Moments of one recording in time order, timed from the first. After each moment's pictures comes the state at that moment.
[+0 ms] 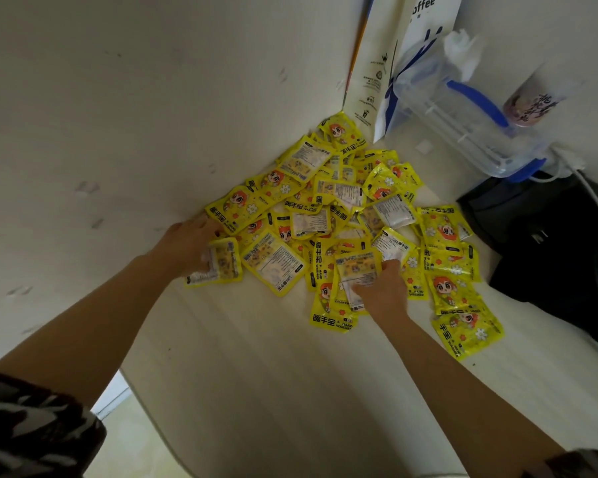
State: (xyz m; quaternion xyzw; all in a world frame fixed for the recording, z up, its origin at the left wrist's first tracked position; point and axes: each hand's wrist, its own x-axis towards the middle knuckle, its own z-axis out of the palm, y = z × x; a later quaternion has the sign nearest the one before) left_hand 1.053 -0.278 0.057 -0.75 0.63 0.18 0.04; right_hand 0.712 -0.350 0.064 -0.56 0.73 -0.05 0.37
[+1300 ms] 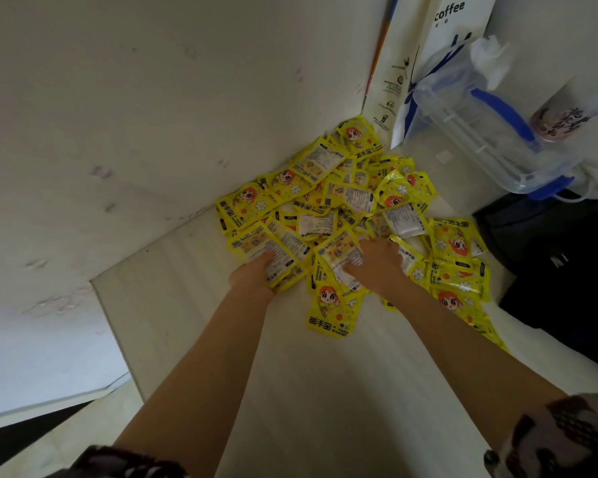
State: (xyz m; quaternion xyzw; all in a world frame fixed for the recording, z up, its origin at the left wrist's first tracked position) left_hand 0.900 -0.295 0.061 -0.63 -0.27 0.47 -0.56; right_hand 0.726 -0.412 0.068 -0.79 0.53 0.15 0.26
